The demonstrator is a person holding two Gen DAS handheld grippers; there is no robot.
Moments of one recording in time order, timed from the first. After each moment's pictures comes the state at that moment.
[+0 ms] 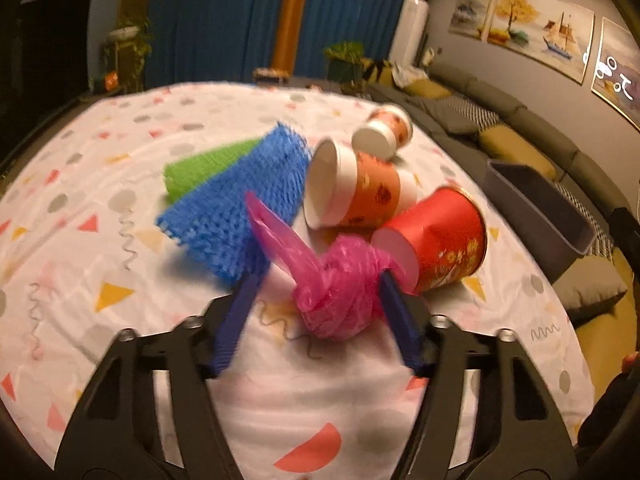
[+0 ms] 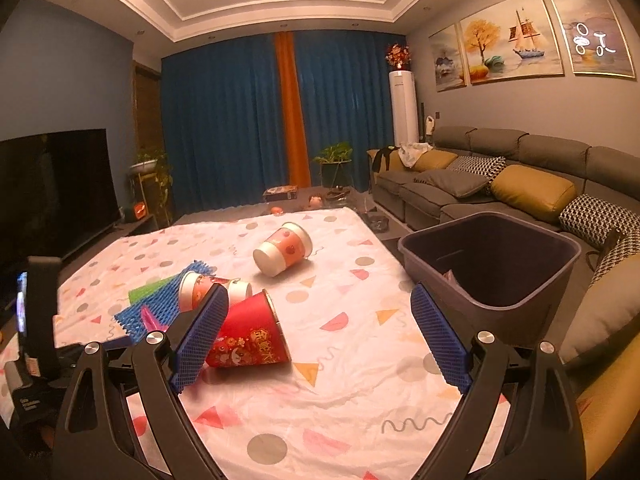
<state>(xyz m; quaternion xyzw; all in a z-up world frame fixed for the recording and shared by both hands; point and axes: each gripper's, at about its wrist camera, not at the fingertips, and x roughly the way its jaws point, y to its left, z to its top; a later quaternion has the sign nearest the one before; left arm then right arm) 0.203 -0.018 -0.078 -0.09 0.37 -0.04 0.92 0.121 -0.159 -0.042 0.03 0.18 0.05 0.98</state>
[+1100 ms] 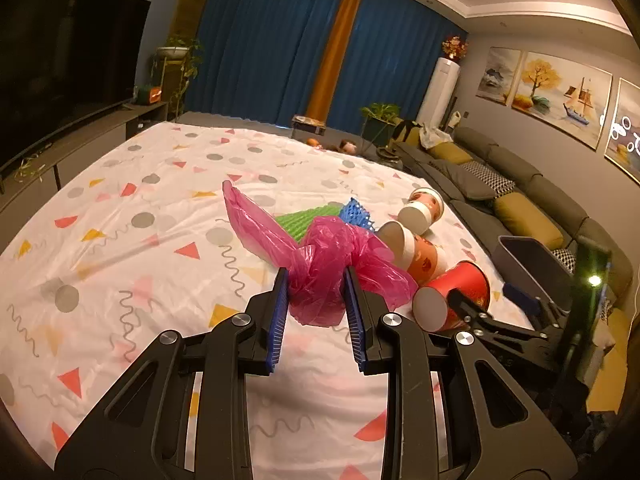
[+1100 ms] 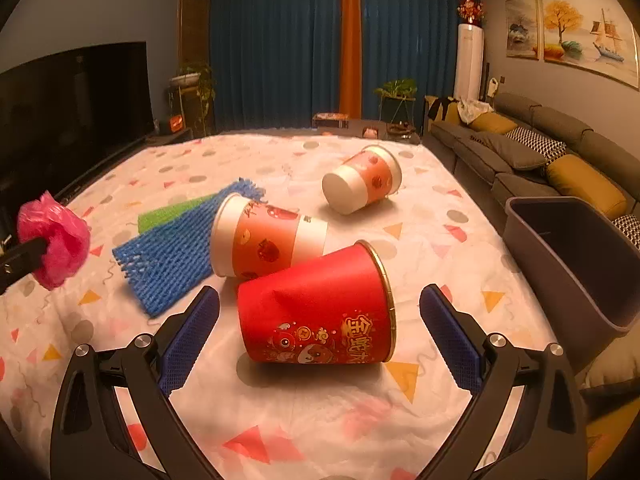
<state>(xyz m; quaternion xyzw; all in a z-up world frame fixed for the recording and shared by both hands) 0.144 0.057 -0.033 -0.15 0.27 0.02 0.95 0.199 -0.084 -0.090 -0.05 0.31 0.12 0.94</state>
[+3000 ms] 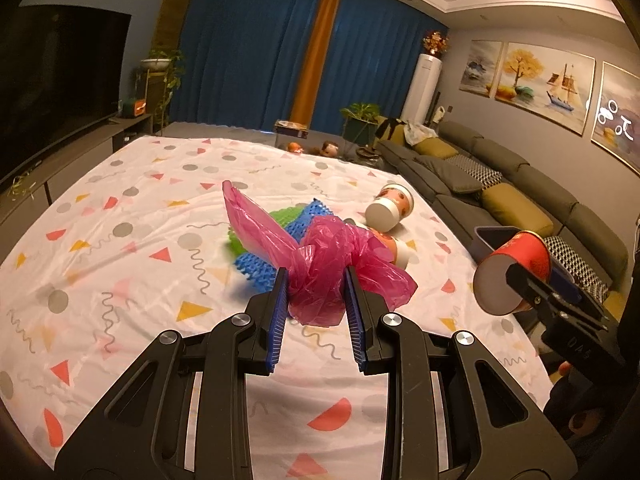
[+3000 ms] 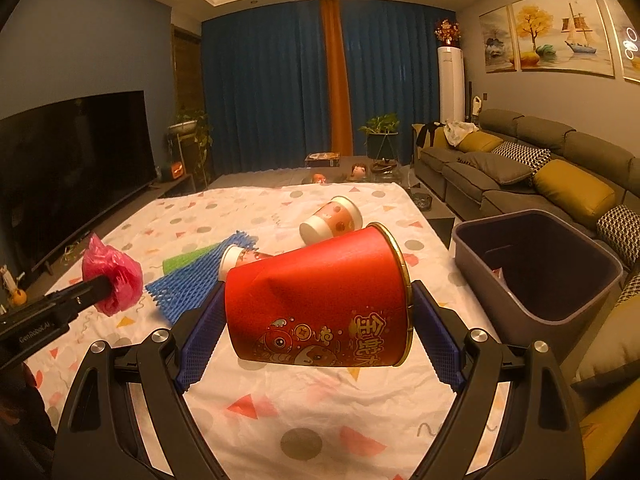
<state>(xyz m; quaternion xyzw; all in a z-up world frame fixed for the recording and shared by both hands) 0.139 0.025 -0.023 -0.12 0.26 -0.01 0.96 0.137 -0.141 -0.037 0.01 0.23 0.12 0.97</state>
